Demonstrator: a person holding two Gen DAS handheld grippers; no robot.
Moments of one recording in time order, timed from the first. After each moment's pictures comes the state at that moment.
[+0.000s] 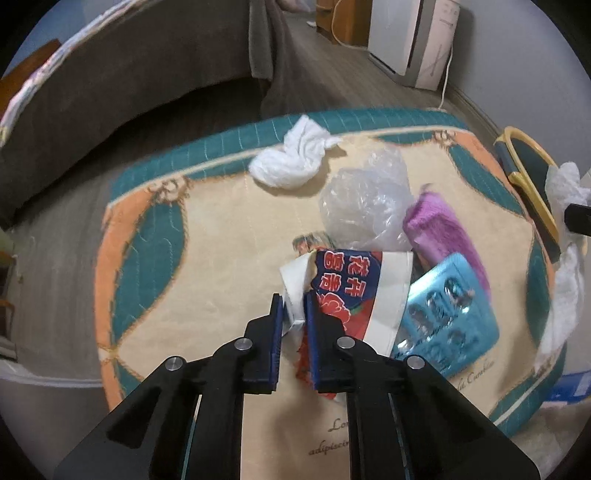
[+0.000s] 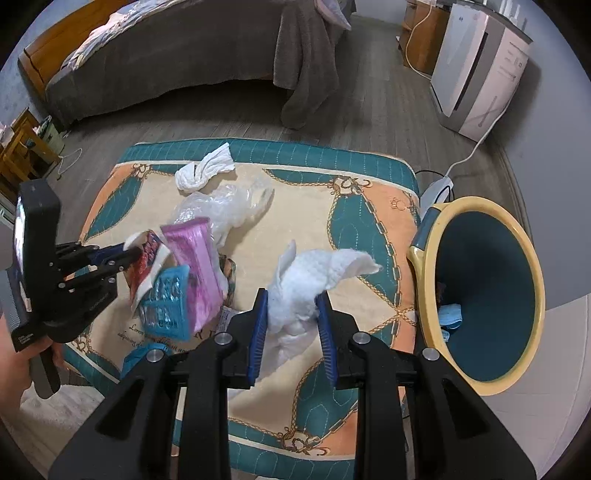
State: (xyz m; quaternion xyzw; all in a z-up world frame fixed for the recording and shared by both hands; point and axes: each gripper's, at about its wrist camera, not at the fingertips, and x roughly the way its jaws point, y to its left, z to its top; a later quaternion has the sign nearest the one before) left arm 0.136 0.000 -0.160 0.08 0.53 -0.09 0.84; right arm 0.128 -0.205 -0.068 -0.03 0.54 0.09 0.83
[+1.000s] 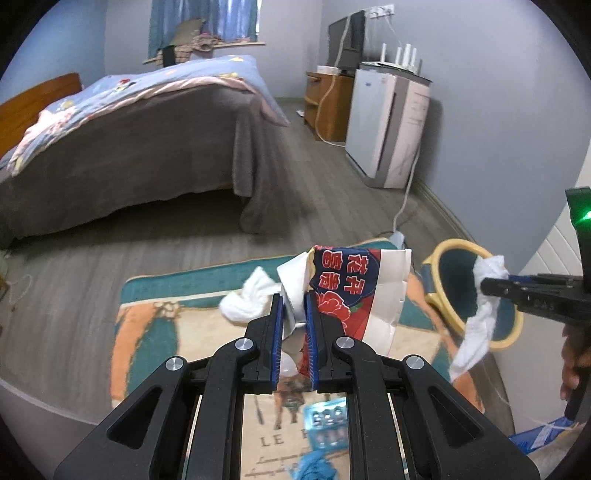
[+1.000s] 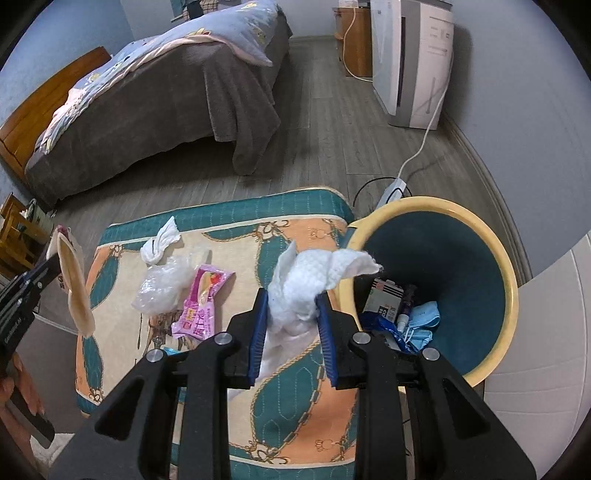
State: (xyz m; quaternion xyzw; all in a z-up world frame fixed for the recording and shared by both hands) left arm 0.119 -0.048 -0.029 0.03 0.38 -0.12 0.92; right arm 0.131 -0.302 -0.033 0.08 0.49 0.03 0.87
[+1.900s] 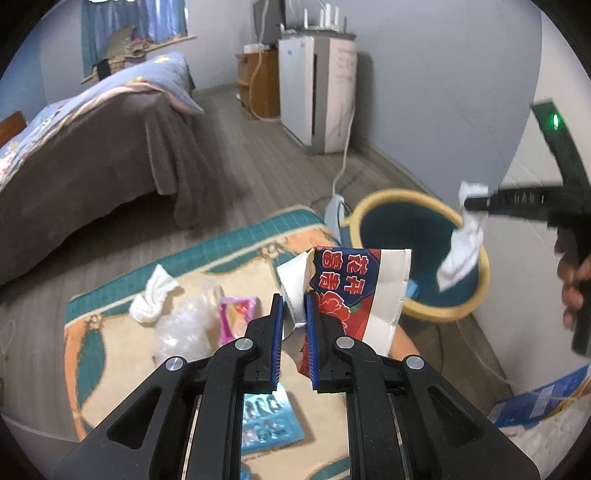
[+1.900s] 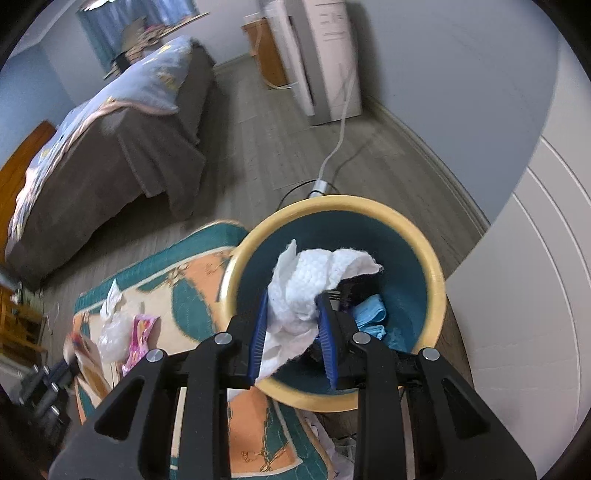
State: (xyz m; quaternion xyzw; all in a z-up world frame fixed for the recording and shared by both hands) left arm 0.098 -0.172 -0.055 0.11 0.41 -0.21 0.88; right arm 0.115 -0.443 -0.040 0.19 0.46 -0.07 0.86
